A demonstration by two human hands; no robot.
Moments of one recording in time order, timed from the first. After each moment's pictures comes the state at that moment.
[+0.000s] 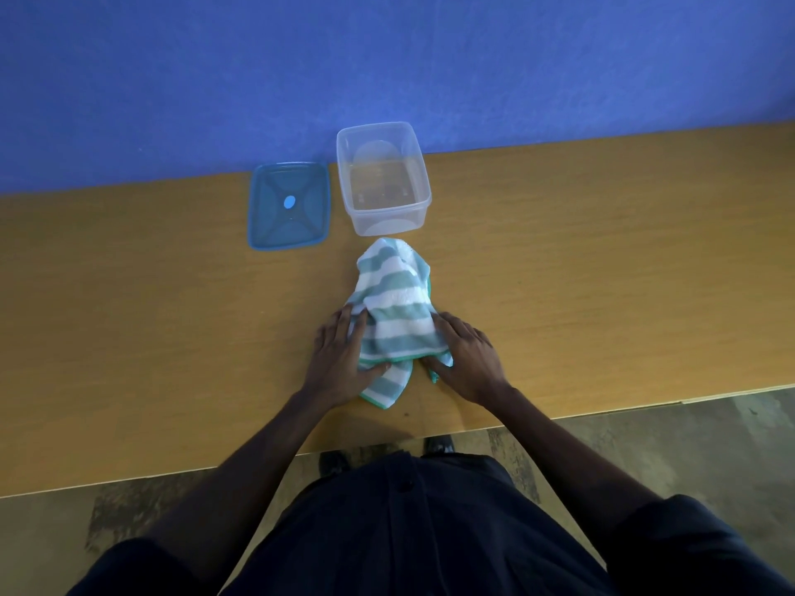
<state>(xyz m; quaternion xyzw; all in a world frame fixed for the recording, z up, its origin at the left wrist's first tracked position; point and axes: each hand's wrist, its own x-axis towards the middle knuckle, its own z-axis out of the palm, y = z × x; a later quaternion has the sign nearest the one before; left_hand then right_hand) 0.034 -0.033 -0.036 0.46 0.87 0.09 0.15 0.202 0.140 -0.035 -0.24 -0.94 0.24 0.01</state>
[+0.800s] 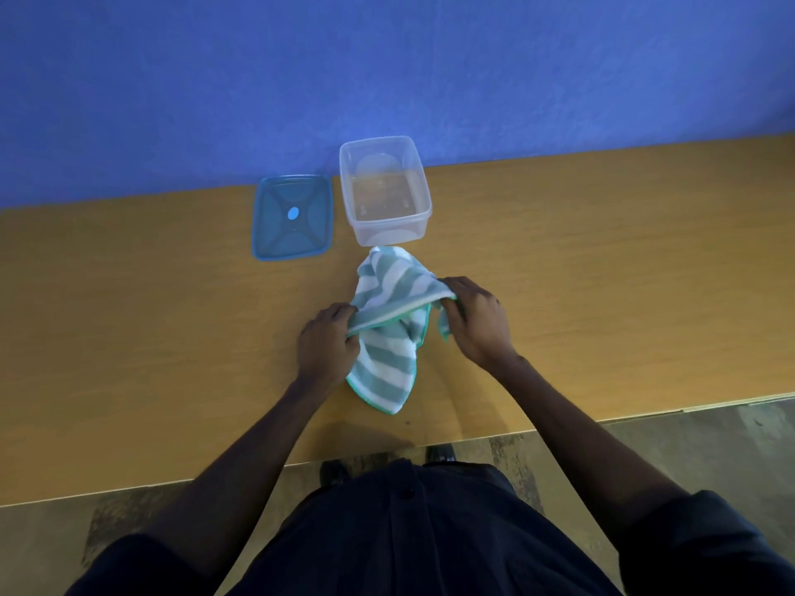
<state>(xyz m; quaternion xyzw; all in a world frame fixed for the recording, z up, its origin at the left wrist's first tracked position) 0.017 -0.018 0.003 0.37 0.90 0.21 0.04 0.170 0.163 0.037 -0.24 -0.90 0.30 0.21</state>
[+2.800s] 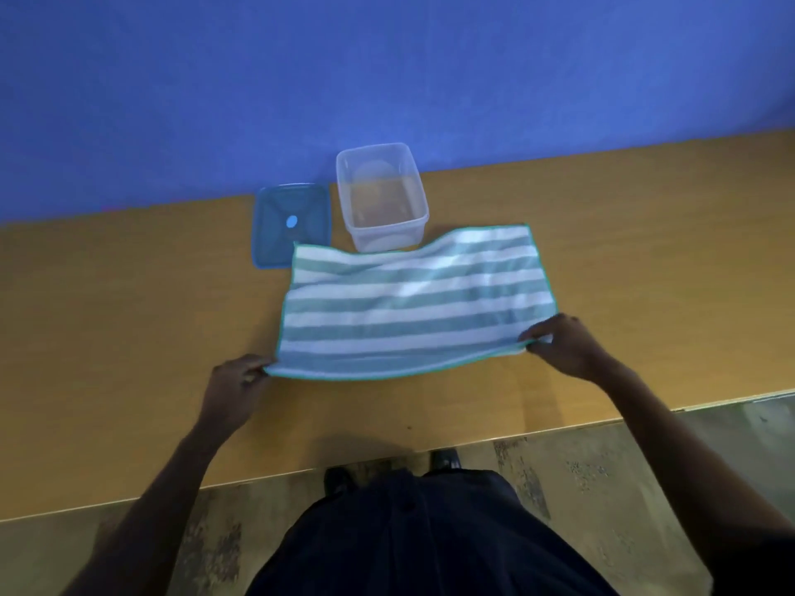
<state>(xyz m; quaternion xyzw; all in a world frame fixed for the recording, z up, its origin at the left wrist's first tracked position) -0.043 -0.140 -0.006 0.31 0.88 0.34 0.14 0.266 0.246 0.021 -0.34 -0.89 0.31 0.00</state>
